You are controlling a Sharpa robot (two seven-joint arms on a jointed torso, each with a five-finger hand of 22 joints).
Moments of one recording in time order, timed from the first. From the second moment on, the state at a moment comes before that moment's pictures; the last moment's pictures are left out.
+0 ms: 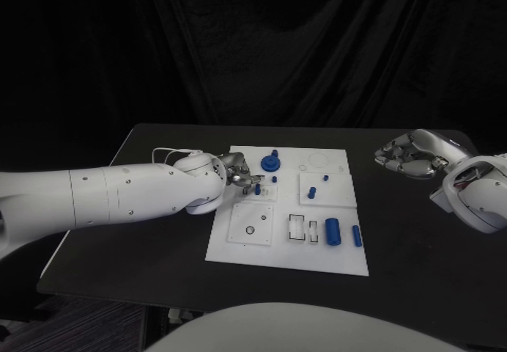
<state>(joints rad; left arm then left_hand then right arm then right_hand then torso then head) 1.24 -0.76 -0.21 1.51 -1.18 -0.28 -0.54 0.97 0.05 0.06 0.29 0.32 1.01 0.03 0.30 1.15 1.46 -0.04 1.57 1.31 1.47 -0.09 1.57 1.31 0.04 1.46 0.02 1.41 1.31 1.31 -0.95 -0.25 1.42 -1.19 -0.46 0.07 1.40 -0.02 0.19 0.26 0.41 0.96 0.14 0.11 0.17 1.00 0.06 1.07 0.90 1.40 -0.01 1.24 1.23 0.12 1.31 0.10 0.84 1.31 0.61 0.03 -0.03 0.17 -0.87</state>
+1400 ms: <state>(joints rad) 1.36 -0.55 -0.21 1.23 -1.03 0.30 -0.61 1.04 0.09 0.03 0.28 0.23 1.06 0.04 0.14 0.94 1.46 -0.04 1.57 1.31 1.47 -0.09 1.57 1.31 0.04 1.46 0.02 1.43 1.31 1.31 -0.94 -0.25 1.41 -1.19 -0.46 0.07 1.40 -0.02 0.20 0.26 0.42 0.96 0.14 0.11 0.17 1.00 0.06 1.07 0.90 1.40 -0.01 1.24 1.24 0.12 1.31 0.10 0.84 1.31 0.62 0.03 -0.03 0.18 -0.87</state>
